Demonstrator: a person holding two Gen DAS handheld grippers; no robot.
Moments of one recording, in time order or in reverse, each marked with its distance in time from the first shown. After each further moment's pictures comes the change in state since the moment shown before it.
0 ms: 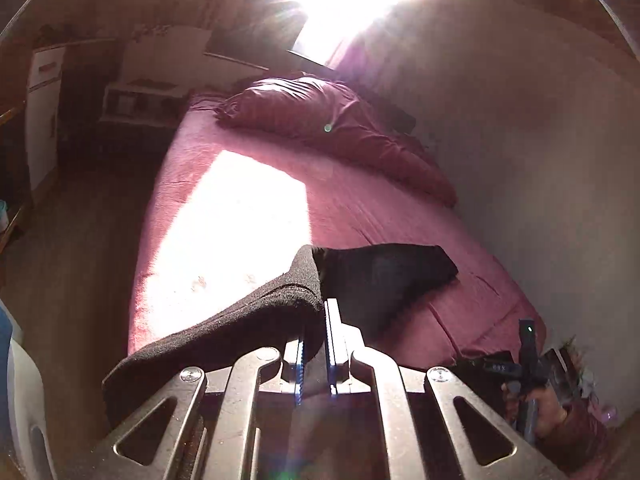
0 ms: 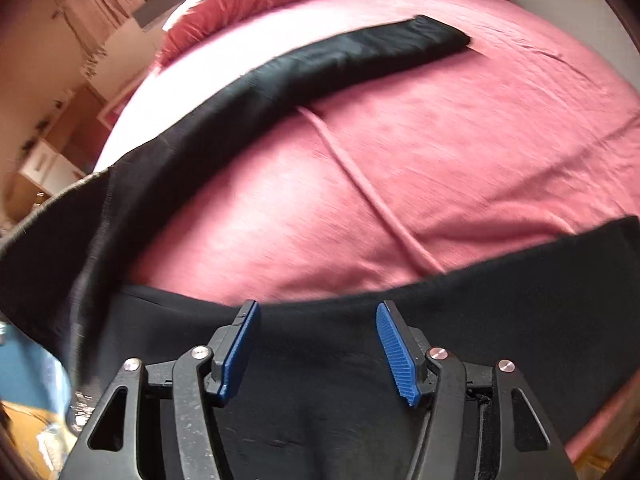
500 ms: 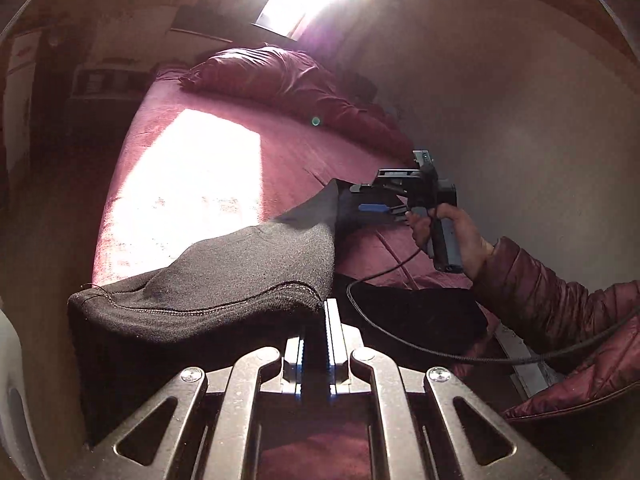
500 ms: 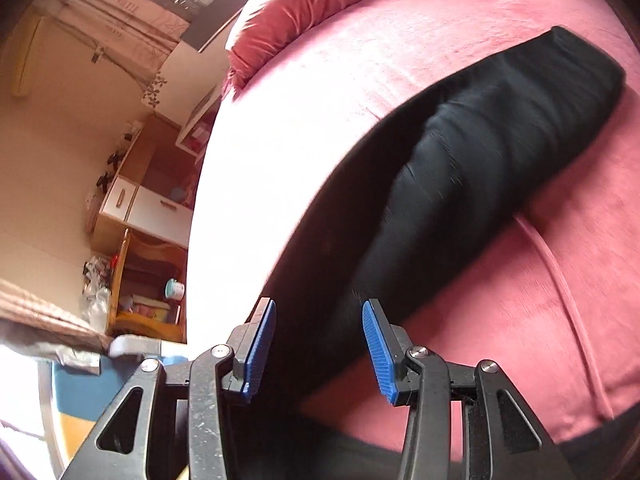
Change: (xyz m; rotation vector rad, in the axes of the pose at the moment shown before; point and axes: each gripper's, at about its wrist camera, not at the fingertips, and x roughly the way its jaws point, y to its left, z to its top) left arm -0.044 -0.031 -0.080 0.013 0.092 -0.103; right arm 0.069 0.096 0.137 0.120 0.034 0.310
